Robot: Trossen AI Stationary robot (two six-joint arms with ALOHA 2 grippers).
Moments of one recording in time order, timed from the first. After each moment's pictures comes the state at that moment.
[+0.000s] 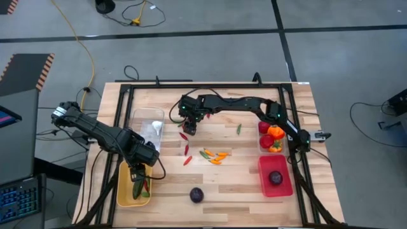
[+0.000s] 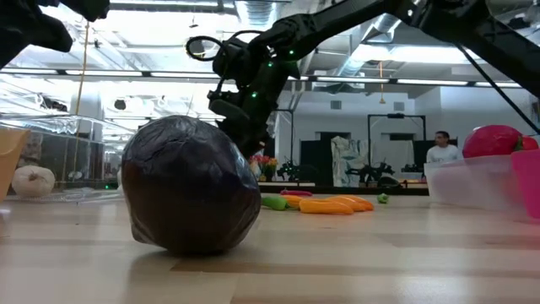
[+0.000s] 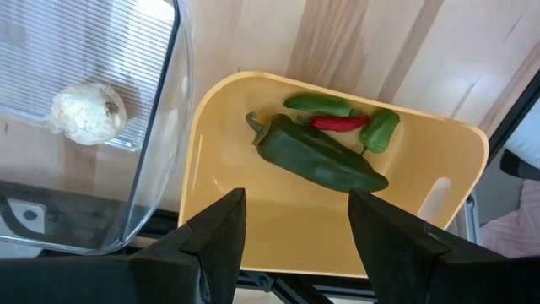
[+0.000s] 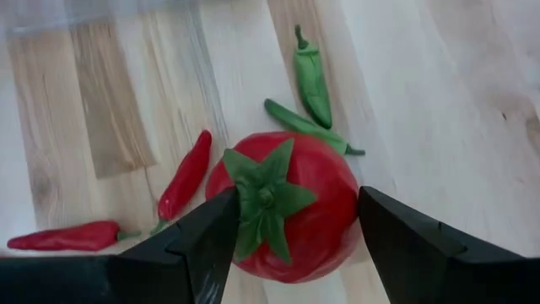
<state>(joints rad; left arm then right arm) -0.41 1.28 1.11 -1.35 0.20 -0.76 -0.23 2.34 2.02 -0.75 -0.06 0.04</state>
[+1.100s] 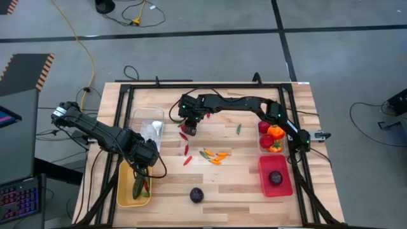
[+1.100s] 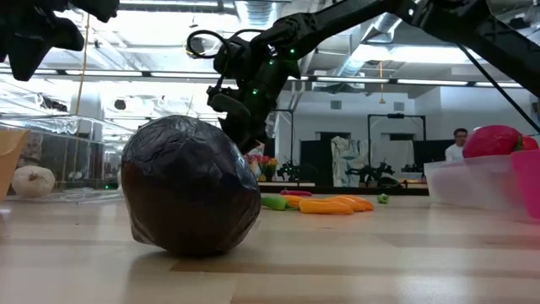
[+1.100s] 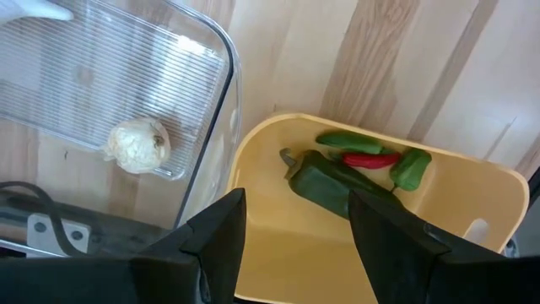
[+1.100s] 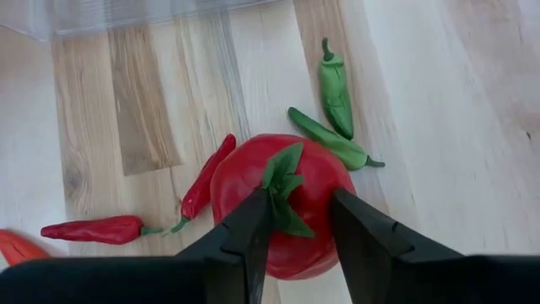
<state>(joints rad) -0.41 1.28 1.11 -1.34 0.07 -0.77 -0.23 2.34 2.01 -0.77 -0.11 0.00</state>
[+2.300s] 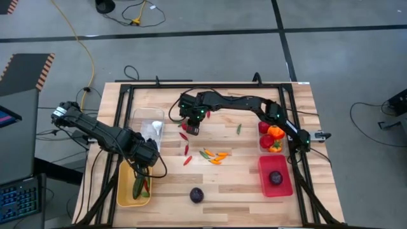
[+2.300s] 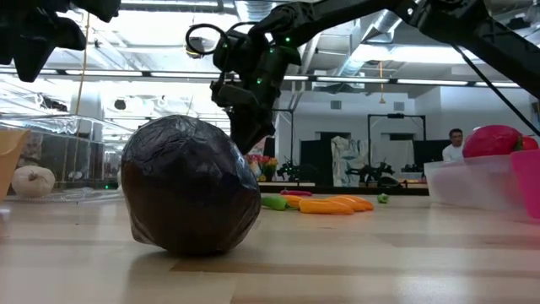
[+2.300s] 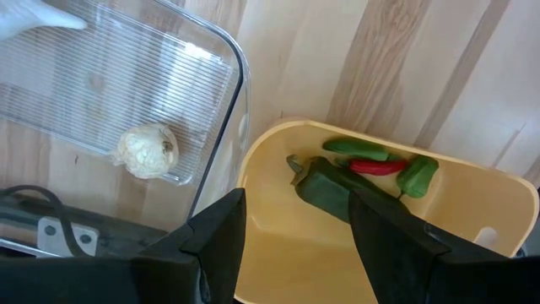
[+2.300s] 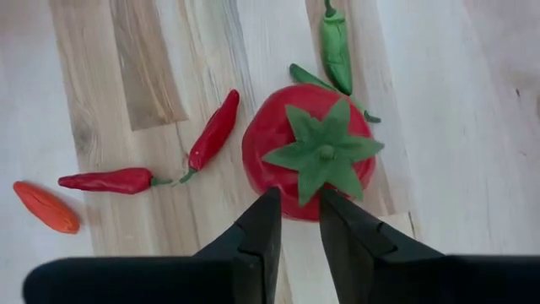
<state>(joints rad) -0.41 1.28 1.11 -1.34 0.04 -0.77 -0.22 2.34 2.13 -0.94 -0.11 -0.01</state>
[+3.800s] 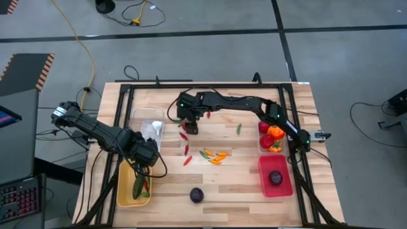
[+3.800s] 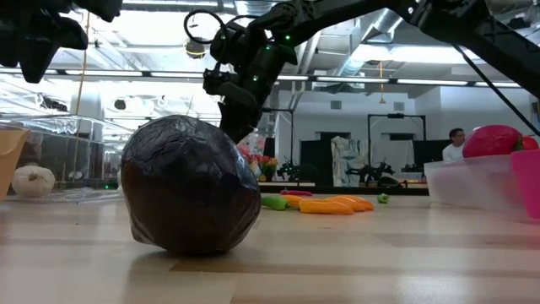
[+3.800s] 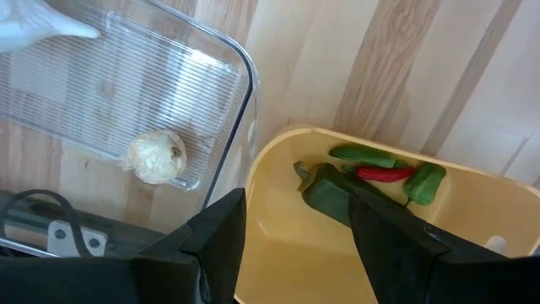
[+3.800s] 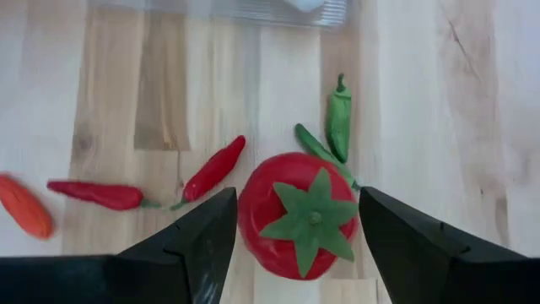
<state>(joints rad) -0.41 1.28 1.11 -1.34 0.01 -0.77 -0.21 2.34 2.13 -0.83 -0.11 -0.24</state>
